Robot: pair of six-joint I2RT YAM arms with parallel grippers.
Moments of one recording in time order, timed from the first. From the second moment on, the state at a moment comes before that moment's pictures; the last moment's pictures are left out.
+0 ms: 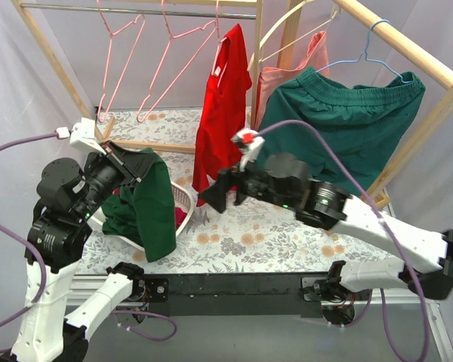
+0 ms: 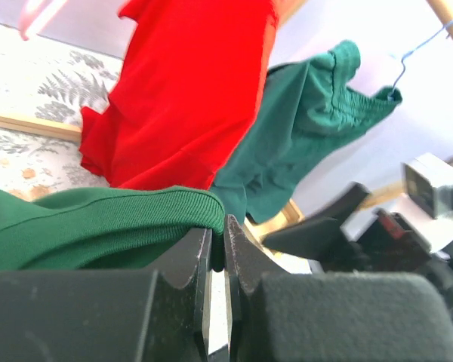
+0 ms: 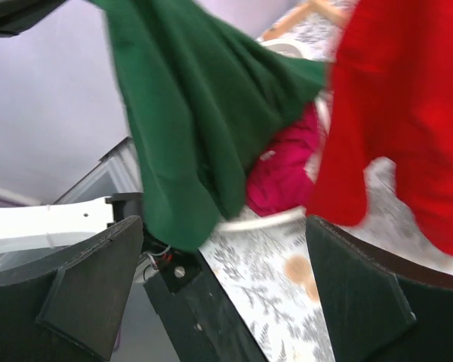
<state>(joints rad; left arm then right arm) -0.32 0.73 1.36 -0.70 0.15 -0.69 1.14 1.10 1.24 -0.33 0.06 0.45</state>
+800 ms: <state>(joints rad) -0.32 0.81 1.59 -0.65 0.40 -0.63 1.24 1.49 1.59 -0.32 0.19 0.35</state>
